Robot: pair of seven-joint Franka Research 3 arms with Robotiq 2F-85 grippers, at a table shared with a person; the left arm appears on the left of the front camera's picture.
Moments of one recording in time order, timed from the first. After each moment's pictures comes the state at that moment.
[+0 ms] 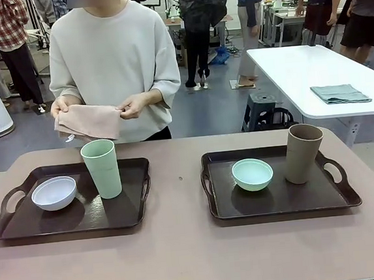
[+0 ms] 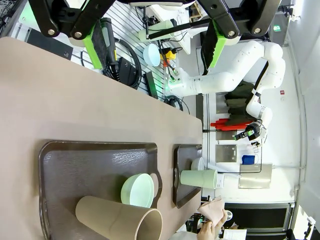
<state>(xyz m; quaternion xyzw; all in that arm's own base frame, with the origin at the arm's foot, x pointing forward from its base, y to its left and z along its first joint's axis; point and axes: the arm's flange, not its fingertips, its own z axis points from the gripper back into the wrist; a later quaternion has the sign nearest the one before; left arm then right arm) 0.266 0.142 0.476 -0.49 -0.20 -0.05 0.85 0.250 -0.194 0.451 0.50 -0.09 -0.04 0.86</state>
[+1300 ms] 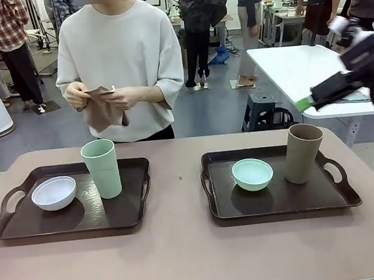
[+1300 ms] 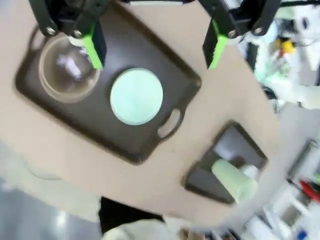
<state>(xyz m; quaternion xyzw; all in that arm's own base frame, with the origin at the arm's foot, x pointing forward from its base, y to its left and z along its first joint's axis) 0.297 0.067 0.575 -0.16 -0.09 -0.11 0.98 0.383 0.045 0.526 0.24 -0.28 0.29 0.88</state>
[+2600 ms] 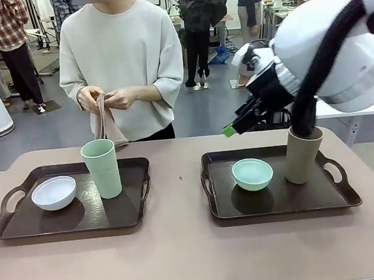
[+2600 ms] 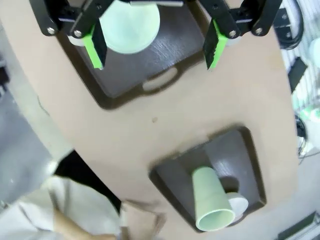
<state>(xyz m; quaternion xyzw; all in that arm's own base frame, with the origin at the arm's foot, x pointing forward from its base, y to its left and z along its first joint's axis) 0.365 0.053 0.588 -0.10 -0.05 -0.04 0.99 0.405 0.192 0.478 0.18 -0.33 0.48 0.79</state>
